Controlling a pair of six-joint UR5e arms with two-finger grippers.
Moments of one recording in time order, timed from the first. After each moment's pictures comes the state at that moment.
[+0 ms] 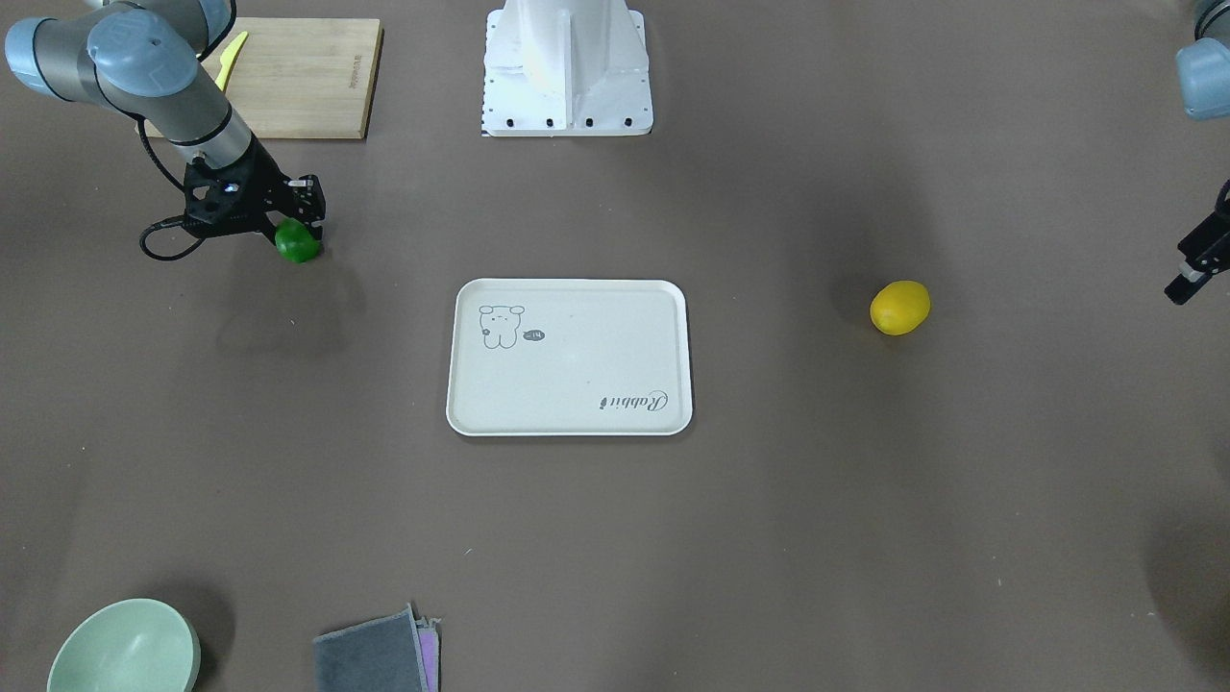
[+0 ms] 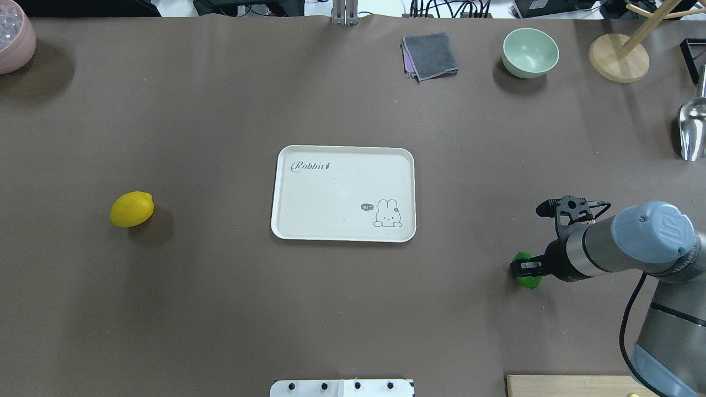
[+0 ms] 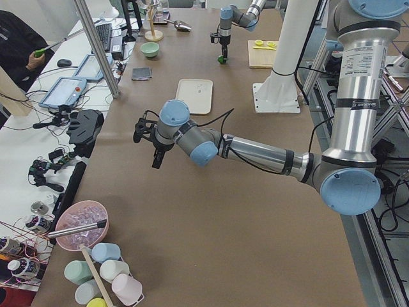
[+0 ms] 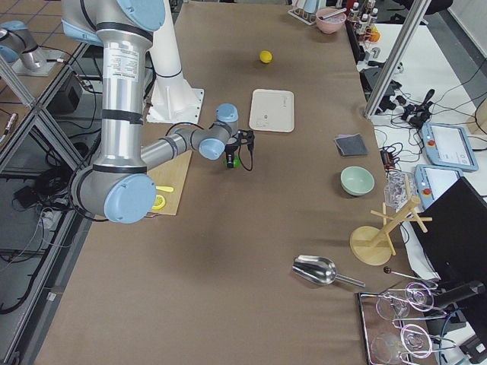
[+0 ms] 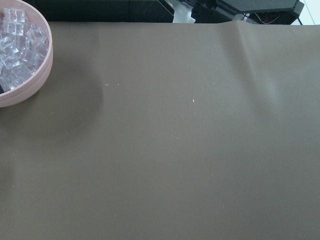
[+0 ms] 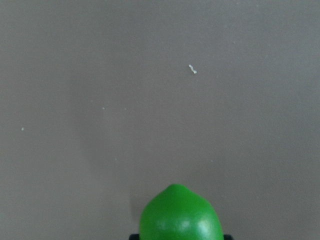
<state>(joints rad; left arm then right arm) -1.37 -1.61 -1.74 -2.13 -2.34 -0.58 0.53 -1.64 1.95 -1.06 1.96 1.14</state>
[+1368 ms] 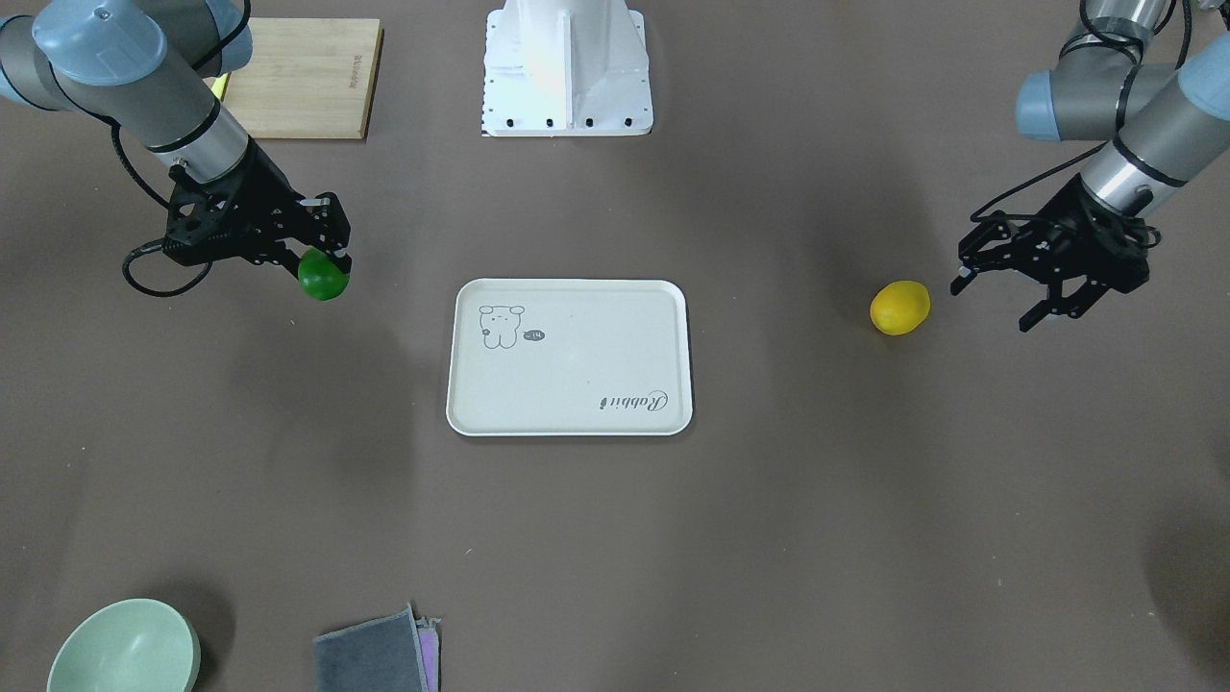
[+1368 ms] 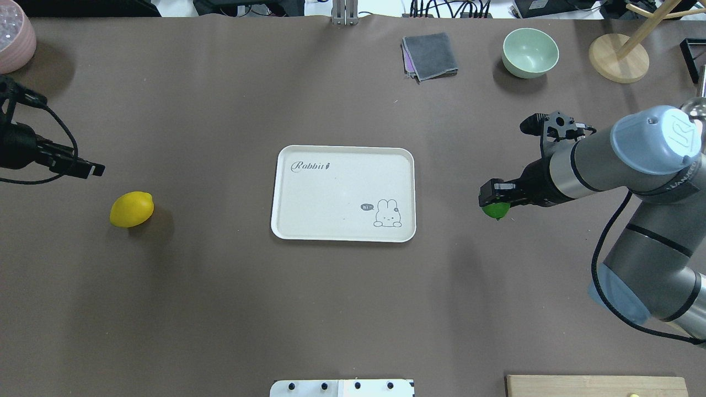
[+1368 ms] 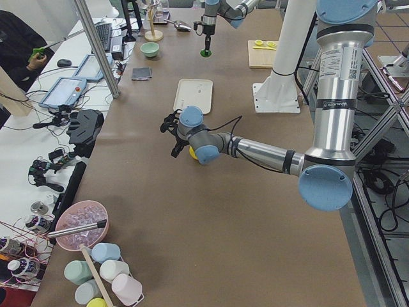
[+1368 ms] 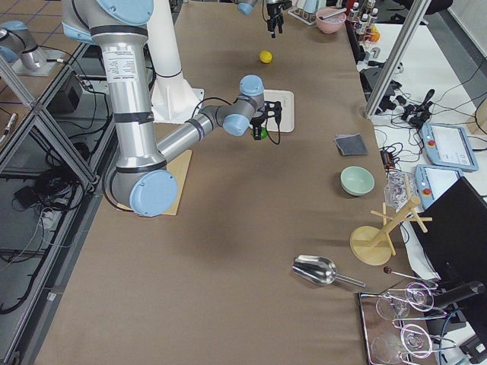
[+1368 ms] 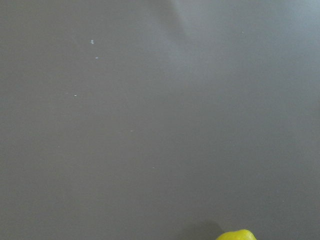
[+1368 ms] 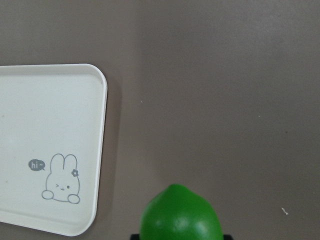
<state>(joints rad) -0.98 -1.59 -1.71 -2.41 -2.18 -0.52 0.72 -1.41 1.95 -1.15 2.05 1.14</state>
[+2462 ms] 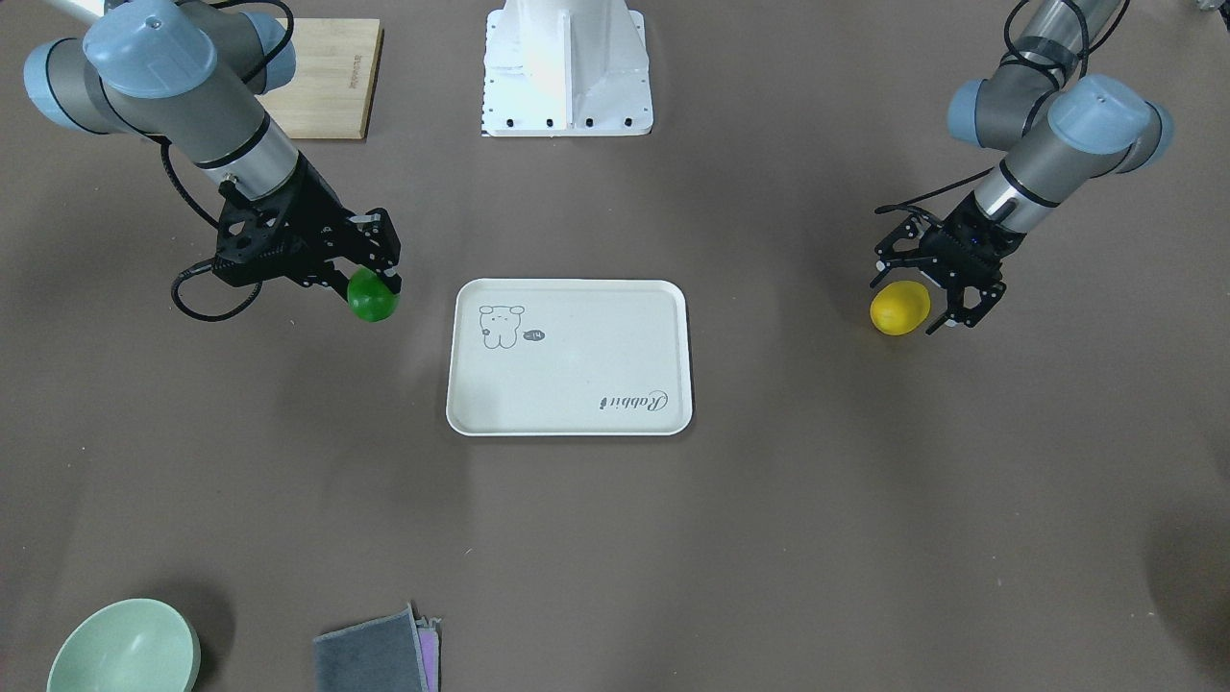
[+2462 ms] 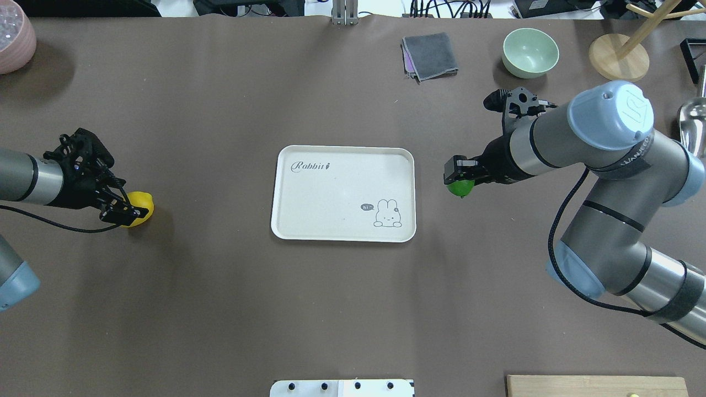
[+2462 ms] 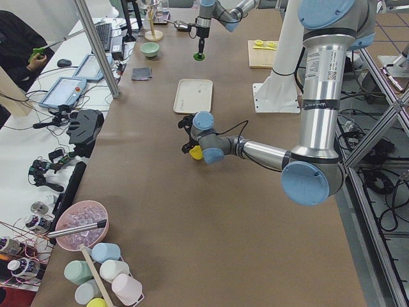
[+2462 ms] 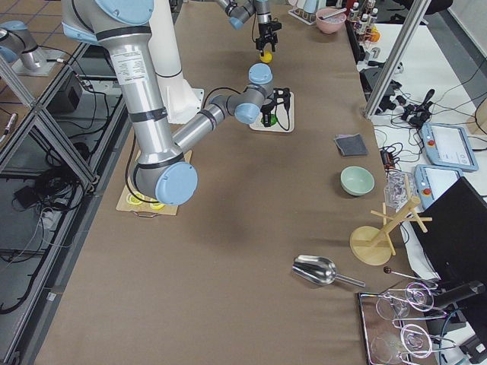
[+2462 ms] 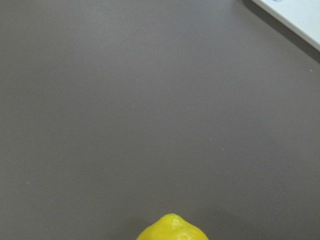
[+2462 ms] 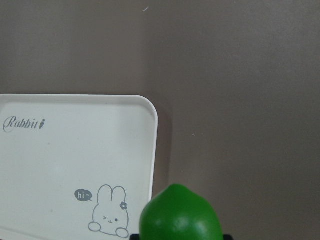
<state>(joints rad) -0.80 -1.61 -1.63 -2.51 -2.08 -0.35 0.72 -1.26 1.86 -1.15 2.04 1.16</state>
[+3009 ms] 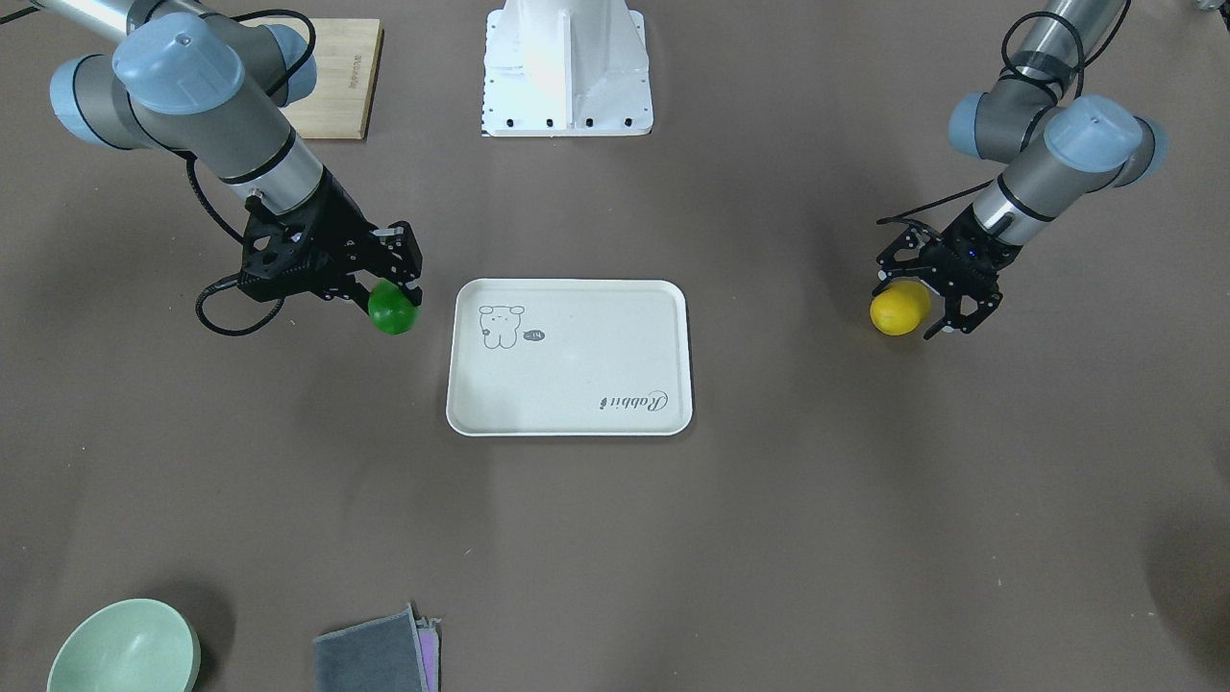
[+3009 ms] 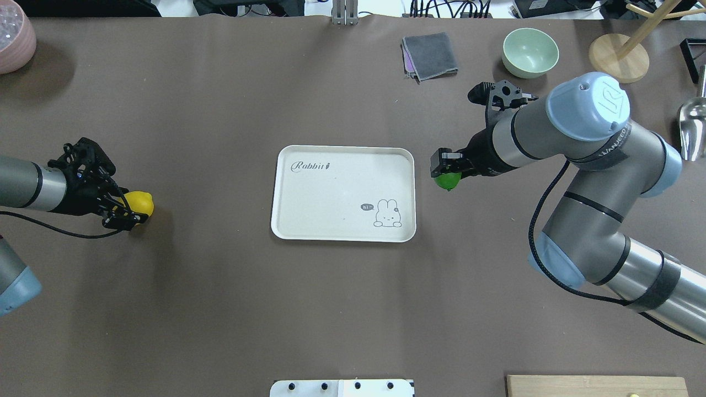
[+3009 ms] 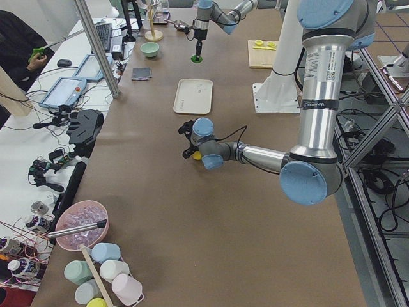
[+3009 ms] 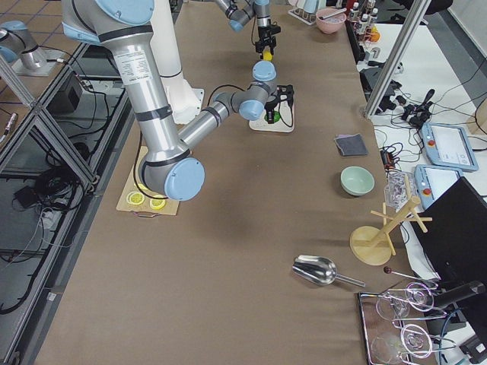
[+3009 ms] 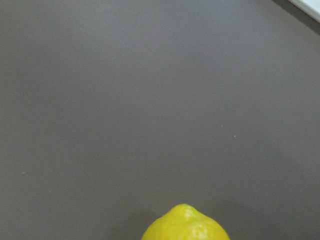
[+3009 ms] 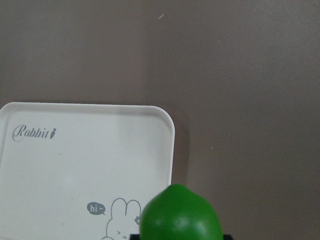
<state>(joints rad) -0.78 -1.61 -1.58 -2.56 -2.08 -0.37 0.72 -1.20 1.82 -1.16 2.03 1.16</state>
